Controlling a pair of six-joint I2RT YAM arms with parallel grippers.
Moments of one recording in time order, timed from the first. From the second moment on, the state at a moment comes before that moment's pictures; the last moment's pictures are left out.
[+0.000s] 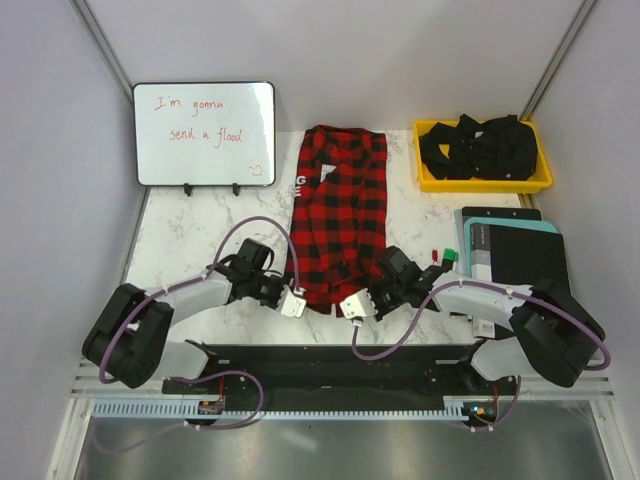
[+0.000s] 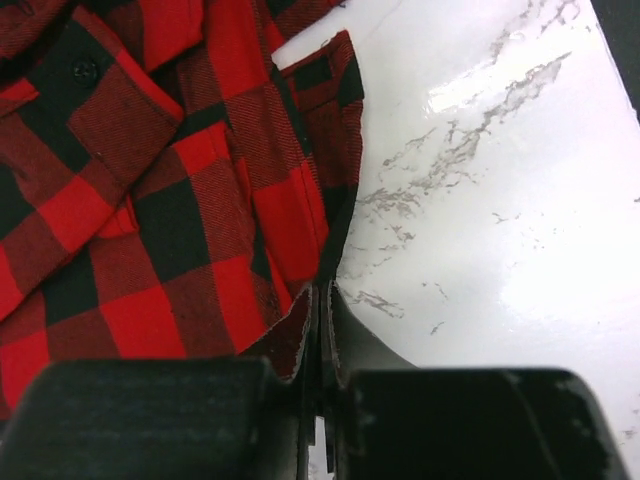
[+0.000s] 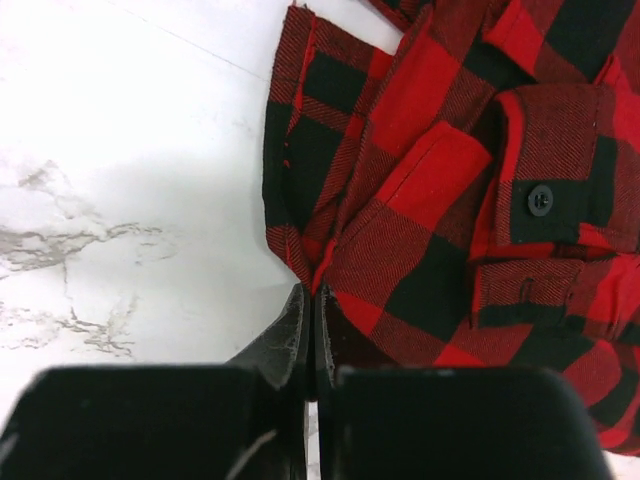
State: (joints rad) left arm -0.49 1.35 0.50 -0.23 0.72 1.45; right arm 0.76 1.37 0.59 -0.27 -0.34 -1.25
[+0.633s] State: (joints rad) left arm -0.66 0.83 0.51 -0.58 0.73 1.21; right arm 0.96 0.99 0.62 -0.57 -0.32 -0.95
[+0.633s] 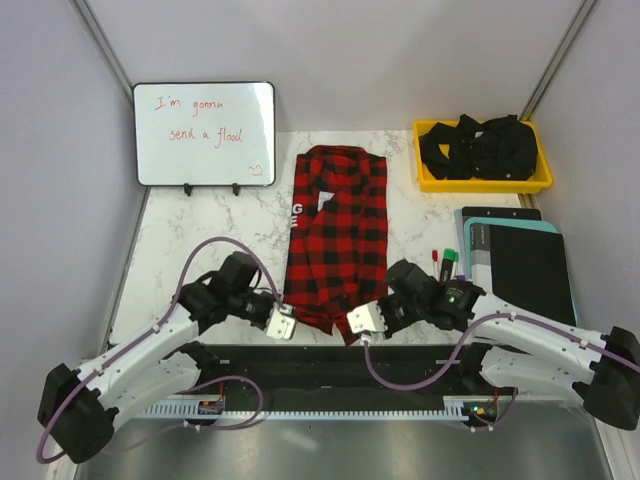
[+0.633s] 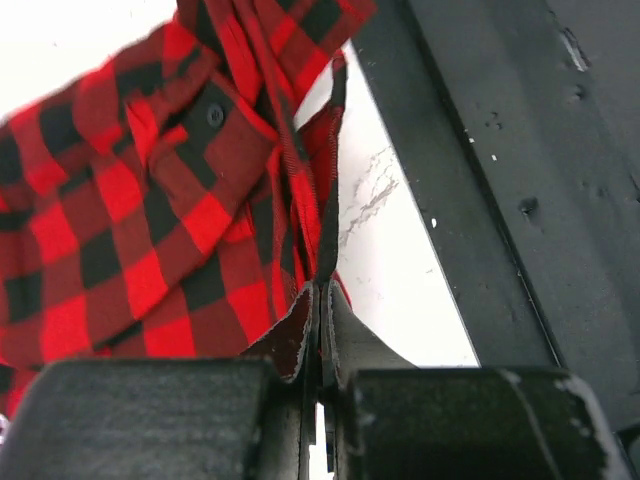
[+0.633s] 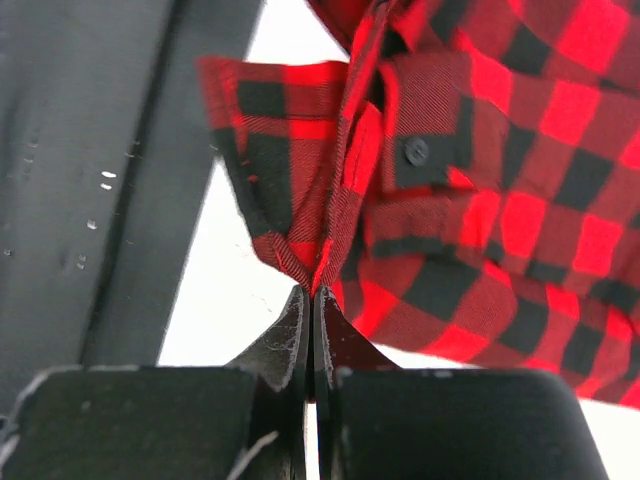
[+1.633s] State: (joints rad) left arm -0.35 2.03 1.42 -0.29 0.67 1.08; right arm 0.38 2.03 1.49 -0.54 -0.44 -1.27
